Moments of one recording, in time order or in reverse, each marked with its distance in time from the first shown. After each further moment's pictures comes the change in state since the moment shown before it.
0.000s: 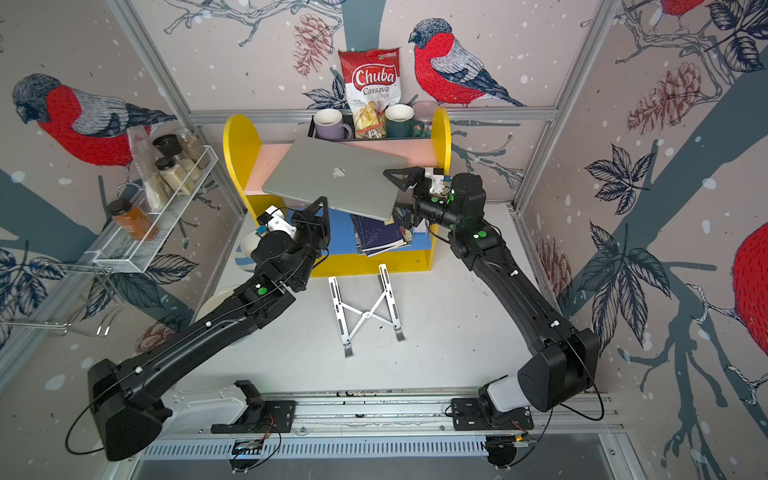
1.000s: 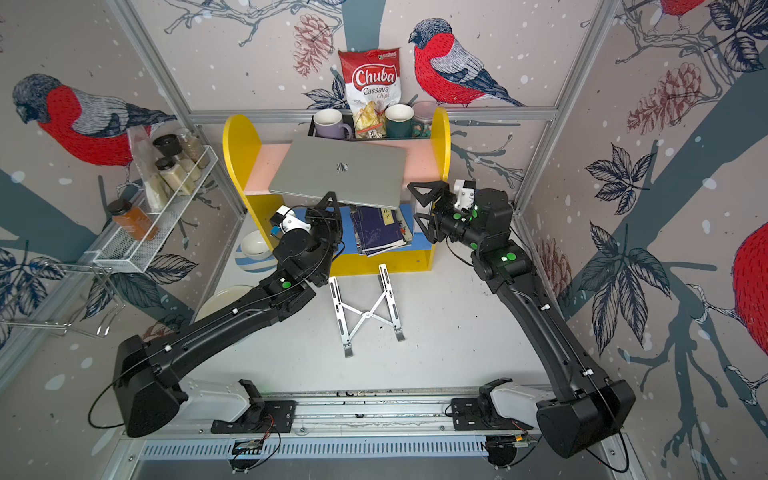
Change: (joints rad) left arm -0.064 0.136 0.057 0.171 -0.159 0.037; right arm -0.048 -0.226 -0.119 -0.213 0.158 -0.155
